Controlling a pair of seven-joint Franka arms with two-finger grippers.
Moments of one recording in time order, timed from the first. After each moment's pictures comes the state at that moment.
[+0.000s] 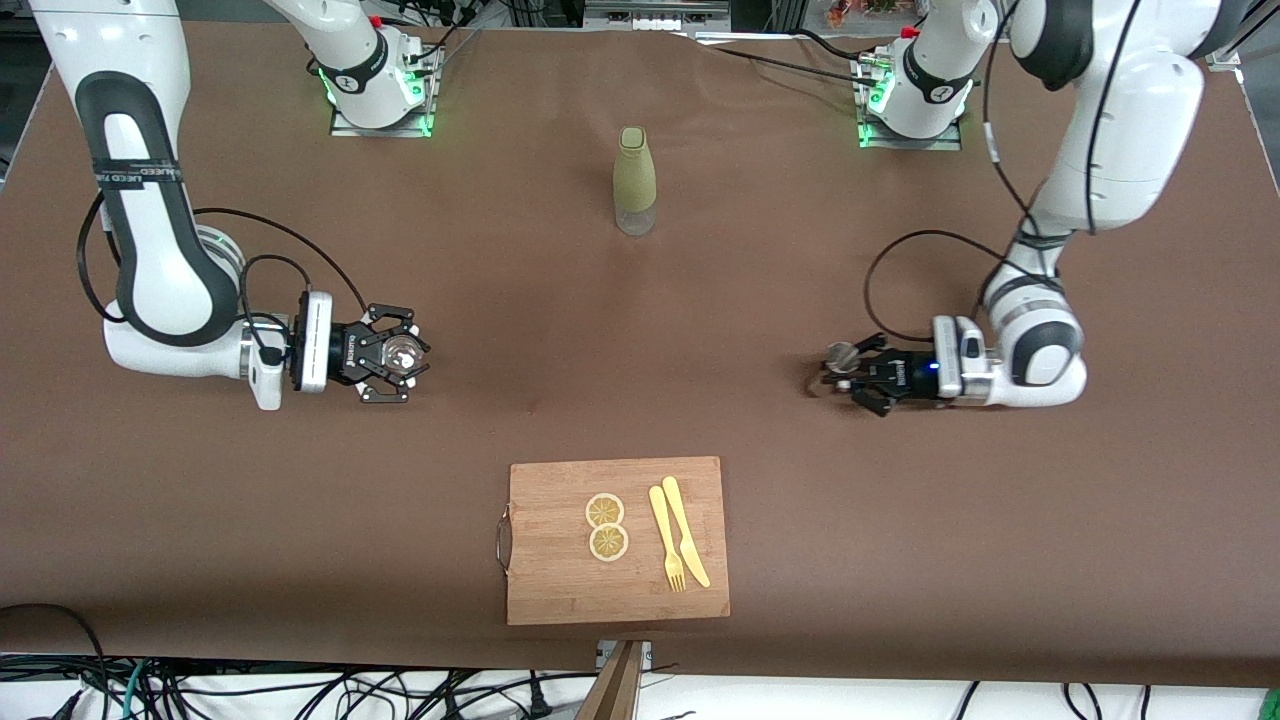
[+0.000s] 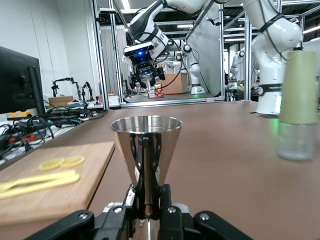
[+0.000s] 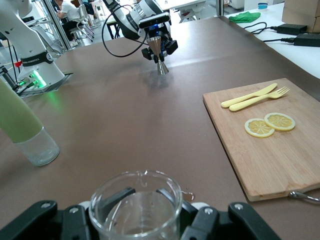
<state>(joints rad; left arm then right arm) -0.06 0.82 0.05 -1.82 -1.56 1.62 2.71 0.12 0.46 -0.08 -1.88 1.17 1.88 -2.06</state>
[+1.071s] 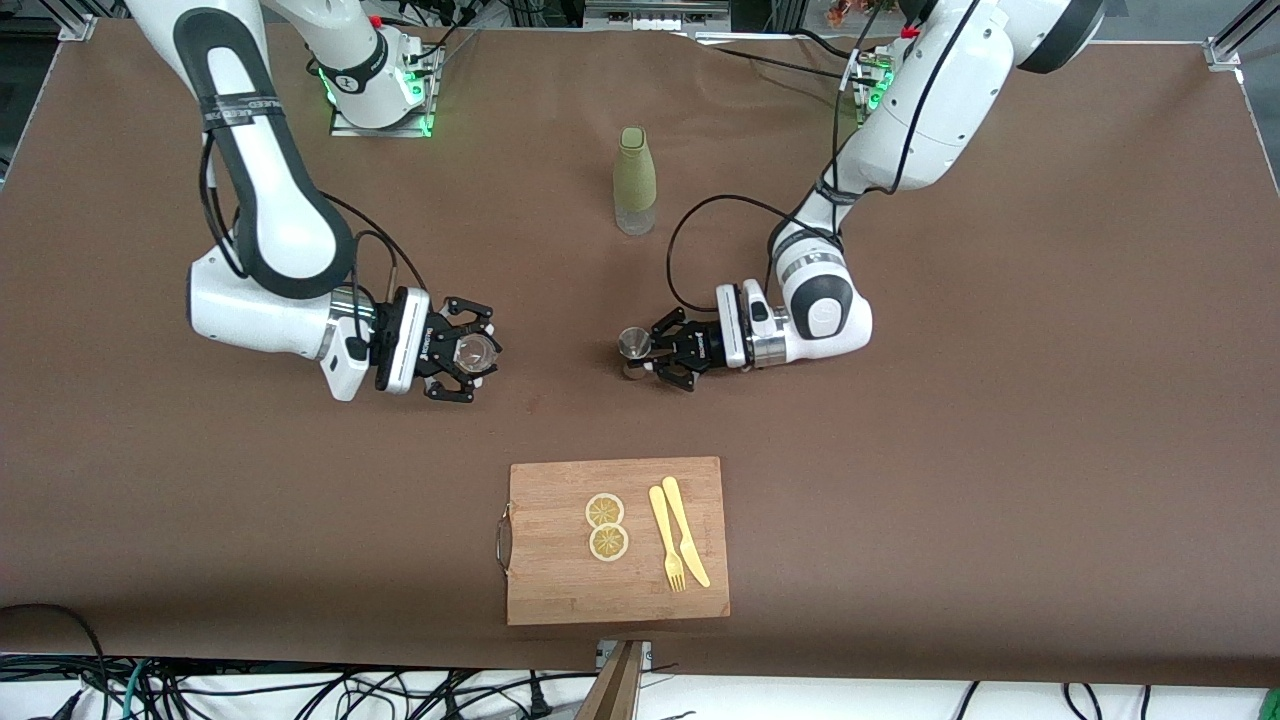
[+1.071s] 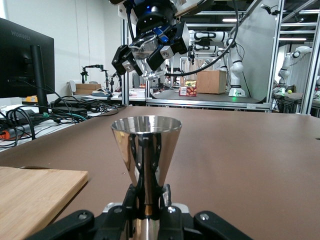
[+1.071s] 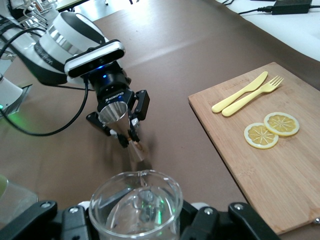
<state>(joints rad) -0.42 0.82 -0.12 -1.78 -2.09 2.07 2.70 0.36 0.40 -0.08 -1.88 1.17 2.17 -1.68</state>
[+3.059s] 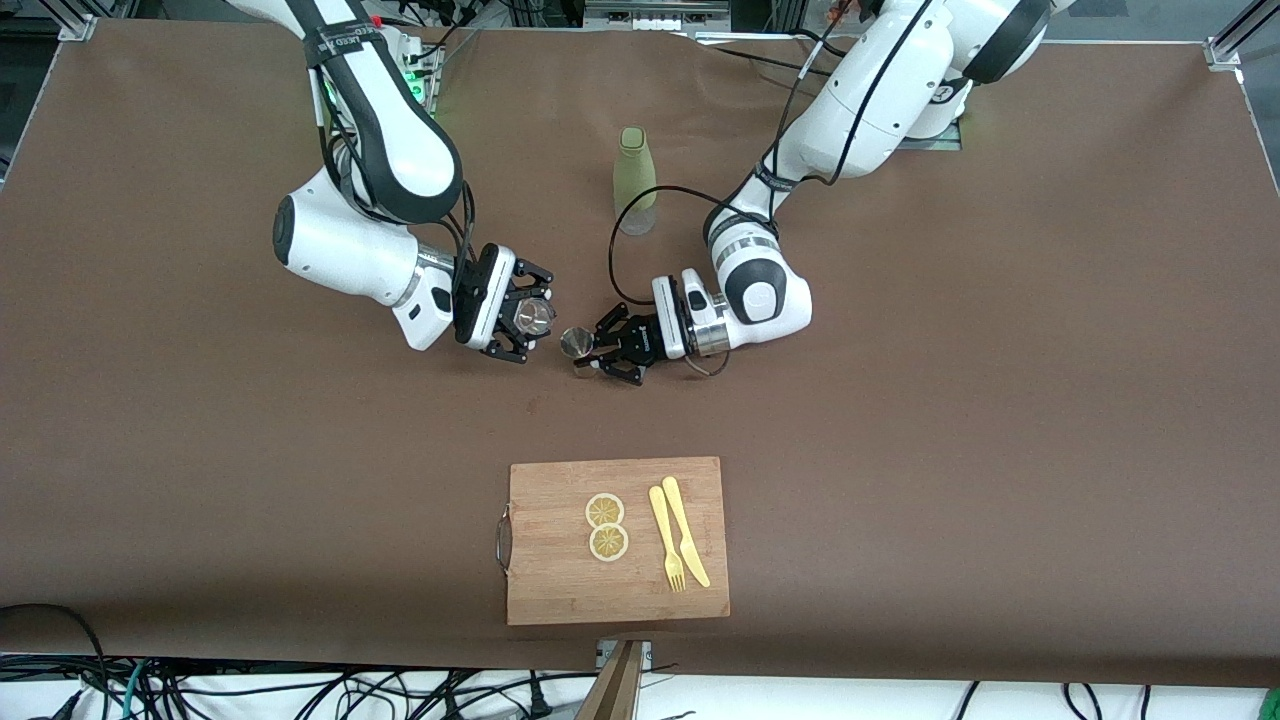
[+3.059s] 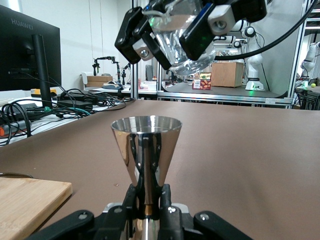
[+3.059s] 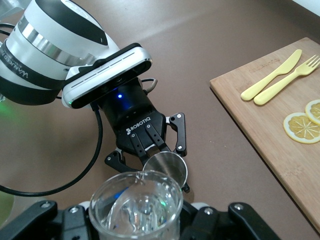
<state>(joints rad) -0.55 0.89 -0.14 -1.63 -2.24 2.24 2.70 0.54 0.30 -0.06 -2.00 1.07 2.38 -1.48</state>
